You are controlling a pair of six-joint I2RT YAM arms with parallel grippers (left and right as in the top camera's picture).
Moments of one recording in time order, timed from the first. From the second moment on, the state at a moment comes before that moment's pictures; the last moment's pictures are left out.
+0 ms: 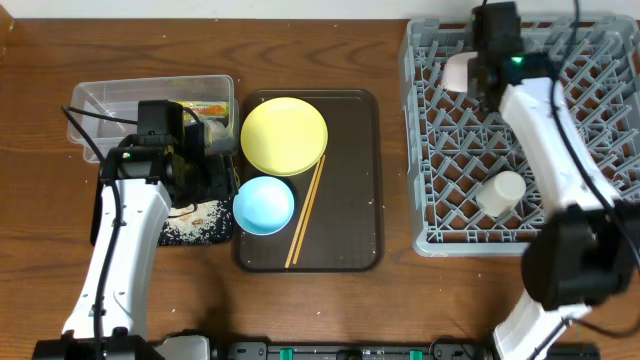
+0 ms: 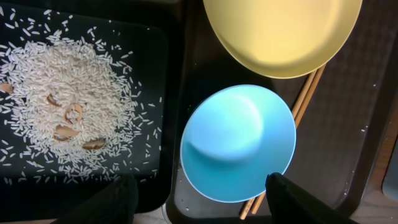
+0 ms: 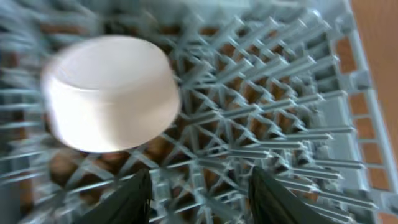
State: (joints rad) left arm 0.04 1.40 1.12 -1.00 0.23 -0.17; right arm 0.13 1.89 1.70 -0.79 0.46 0.06
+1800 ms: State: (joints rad) left arm 0.25 1.40 1.12 -1.11 -0.04 -0.46; right arm 0.79 2.19 1.70 -0.82 -0.25 0.25
